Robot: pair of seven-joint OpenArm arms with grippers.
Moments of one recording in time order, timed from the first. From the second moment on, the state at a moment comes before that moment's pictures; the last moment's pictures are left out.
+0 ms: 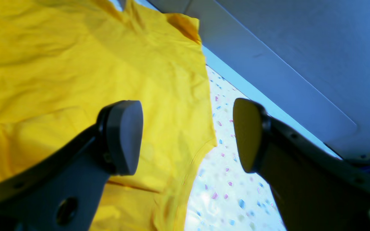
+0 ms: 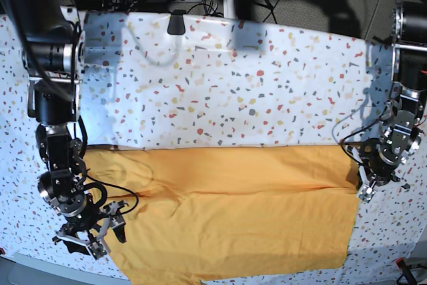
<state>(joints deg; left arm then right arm) -29.4 -23.4 10.2 42.2 15.4 -17.3 -0.9 38.0 17.7 0.4 48.9 -23.8 24.4 2.5</state>
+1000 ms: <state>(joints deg) -29.4 -22.9 10.0 42.2 -29.8 -20.3 5.7 35.2 16.1 0.4 44.2 -2.6 26.1 -12.1</state>
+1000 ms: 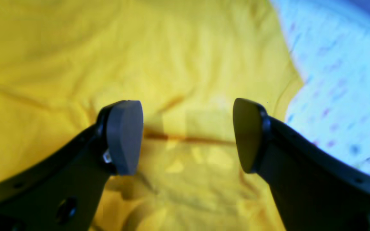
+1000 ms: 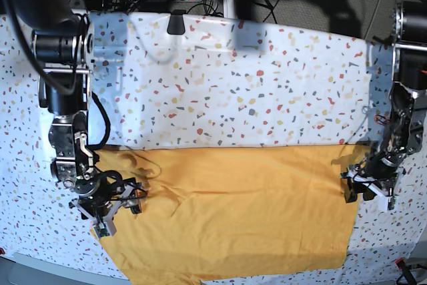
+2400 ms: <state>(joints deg) -17.5 -13.4 9.9 52.8 -21.2 -18.7 15.8 7.9 19.7 1.6 61.2 6.8 25.8 -13.9</state>
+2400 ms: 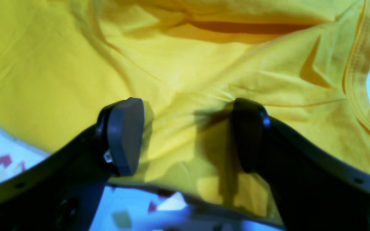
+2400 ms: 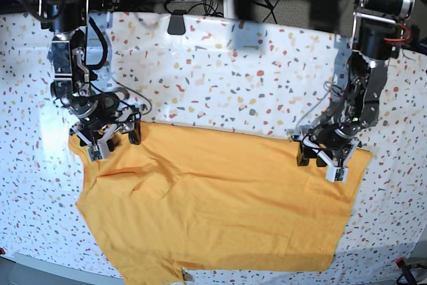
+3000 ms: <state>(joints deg) -15.0 -16.9 10.0 69.8 -20.5 -17.9 20.2 -2.1 19.6 9.1 71.9 7.6 25.9 -19.4</state>
